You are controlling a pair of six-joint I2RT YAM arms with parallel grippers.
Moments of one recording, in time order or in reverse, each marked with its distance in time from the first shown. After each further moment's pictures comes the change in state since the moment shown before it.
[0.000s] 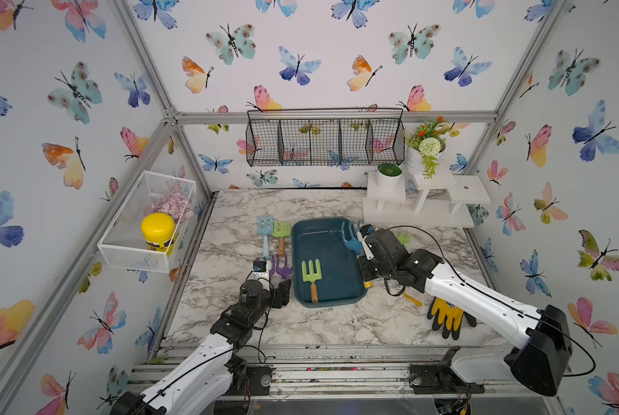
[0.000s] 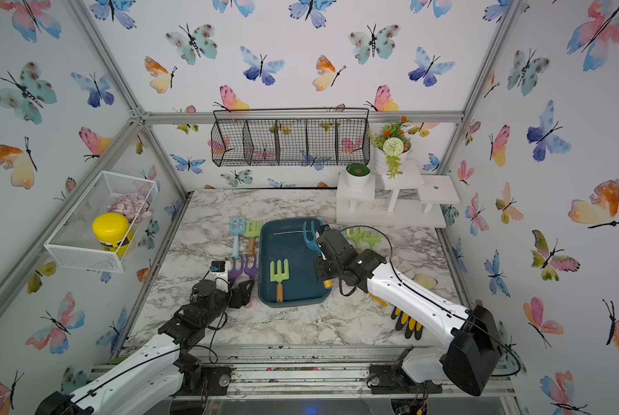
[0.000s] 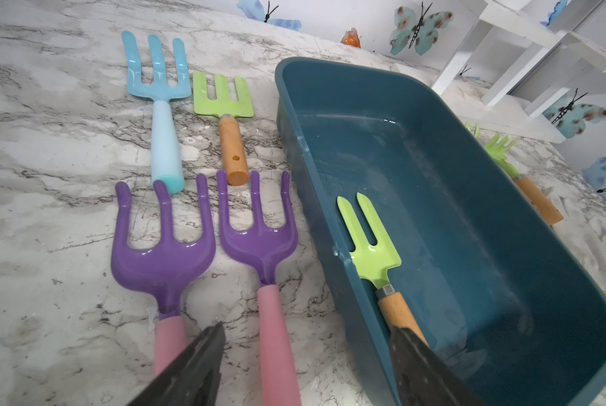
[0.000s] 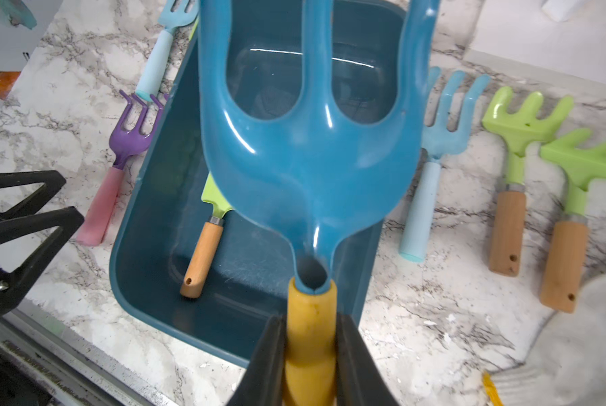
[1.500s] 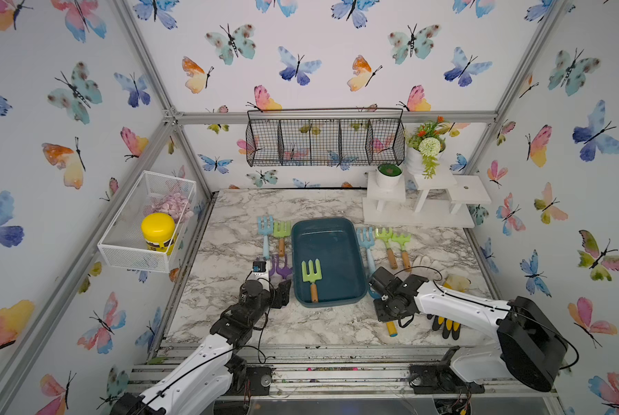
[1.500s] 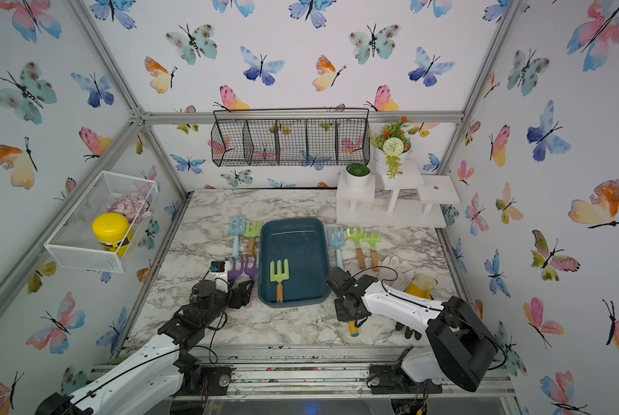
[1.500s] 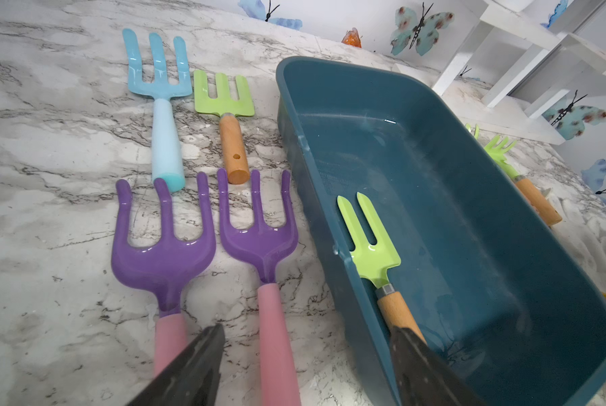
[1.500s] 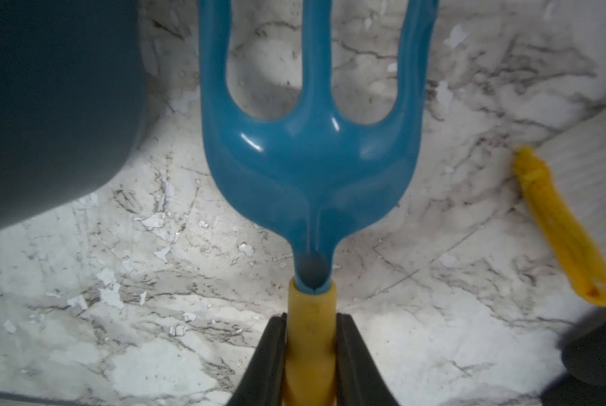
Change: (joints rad) left arm 0.000 -0.006 0.000 -0.008 0.000 -0.008; right arm -0.007 0.066 -0.365 -0.093 -0.026 0.196
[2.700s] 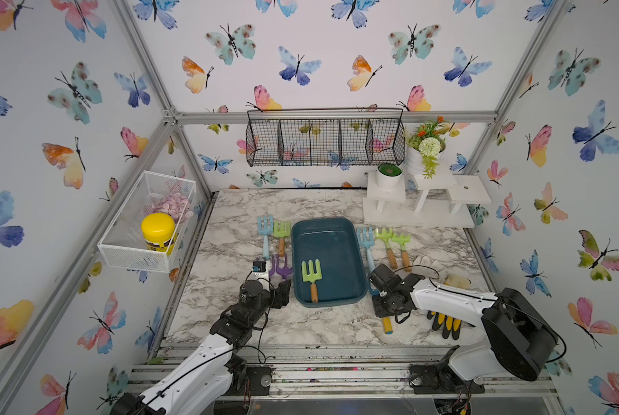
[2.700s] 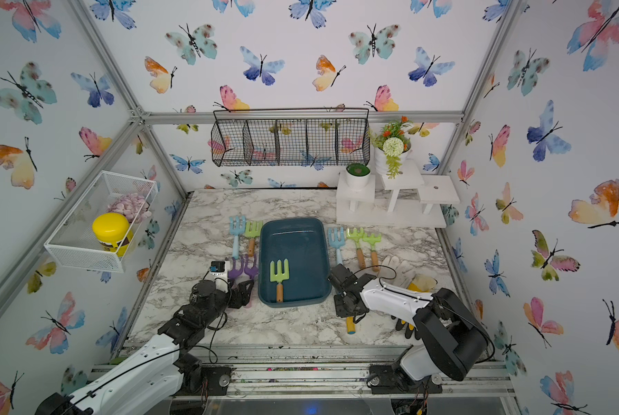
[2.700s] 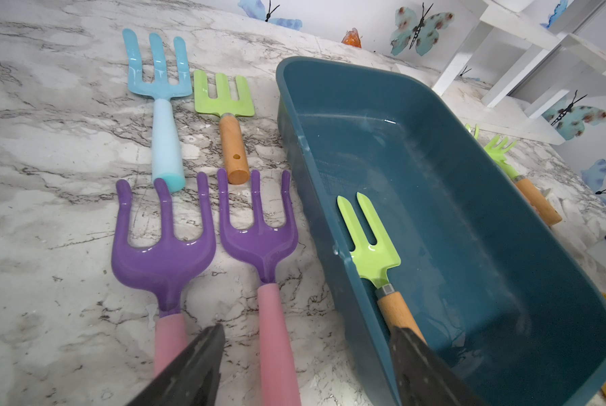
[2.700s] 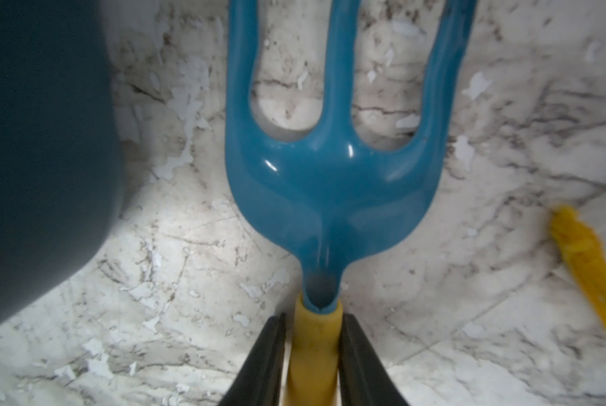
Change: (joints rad) left arm 0.000 -0.001 0.000 0.000 0.000 0.000; right arm -0.060 0.068 -0.024 0.148 -0.026 -0.029
